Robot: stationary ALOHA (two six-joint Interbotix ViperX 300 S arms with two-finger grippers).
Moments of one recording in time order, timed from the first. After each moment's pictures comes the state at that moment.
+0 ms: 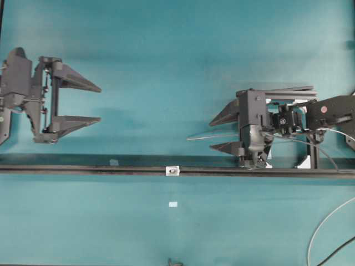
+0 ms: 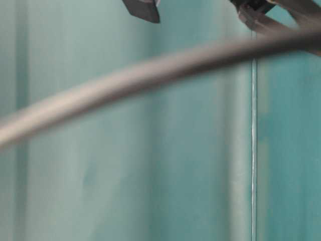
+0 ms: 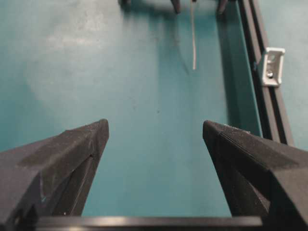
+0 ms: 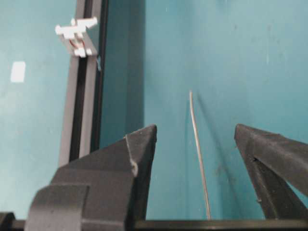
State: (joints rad) left arm 0.01 -0.49 1.27 -0.04 -0.44 -0.01; right arm 0.09 -0.01 0.94 0.02 -0.32 0.31
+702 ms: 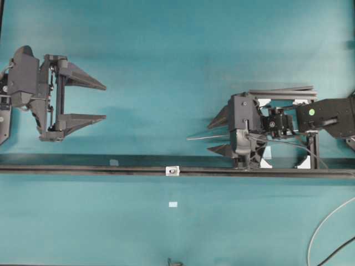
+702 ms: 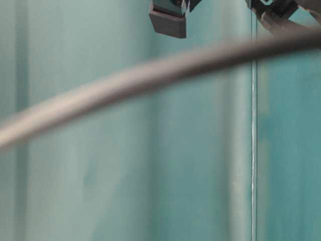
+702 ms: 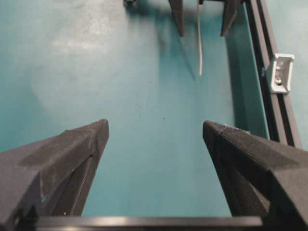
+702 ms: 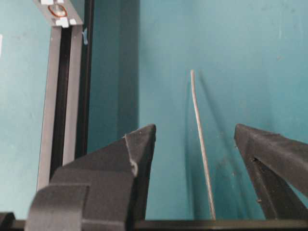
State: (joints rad) left arm 0.03 -0.47 1.25 -0.04 -0.44 0.00; right arm 0.09 0.07 0.90 0.01 -0.32 0.31
